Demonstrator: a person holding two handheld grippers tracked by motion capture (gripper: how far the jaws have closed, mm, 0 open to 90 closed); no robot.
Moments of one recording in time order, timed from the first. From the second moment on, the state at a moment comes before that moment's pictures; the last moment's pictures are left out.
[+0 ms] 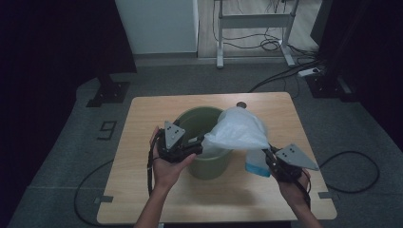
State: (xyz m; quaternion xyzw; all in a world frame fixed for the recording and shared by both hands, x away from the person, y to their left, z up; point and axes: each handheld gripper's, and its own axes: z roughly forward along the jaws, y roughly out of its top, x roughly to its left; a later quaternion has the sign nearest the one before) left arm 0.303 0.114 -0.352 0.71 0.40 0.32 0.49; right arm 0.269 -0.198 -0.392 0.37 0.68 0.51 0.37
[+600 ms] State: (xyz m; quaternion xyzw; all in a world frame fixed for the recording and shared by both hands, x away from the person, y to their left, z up) left arm 0.292 0.116 -0.346 0.71 0.39 0.31 0.50; right arm 0.293 -0.156 -0.333 0.33 0.69 0.56 0.32
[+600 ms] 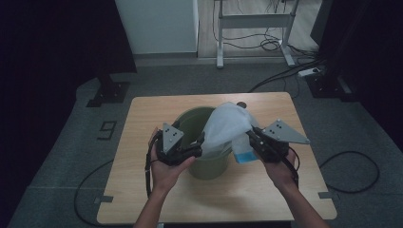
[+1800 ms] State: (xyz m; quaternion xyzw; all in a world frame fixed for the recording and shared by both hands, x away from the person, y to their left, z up) left arm 0.291 0.090 -0.369 0.72 0.37 0.33 0.48; right arm 0.315 -0.108 -0.322 0.28 0.73 0.58 0.24
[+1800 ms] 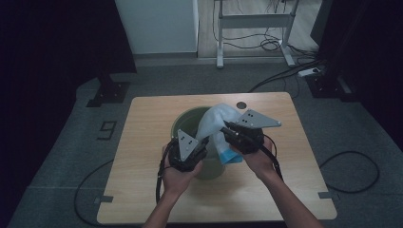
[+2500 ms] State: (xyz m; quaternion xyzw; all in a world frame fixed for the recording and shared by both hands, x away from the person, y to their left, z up) left arm 0.303 0.105 -0.374 0.71 0.41 0.30 0.49; right arm 0.238 -0.151 -0.369 0.32 0.70 0.59 0.25
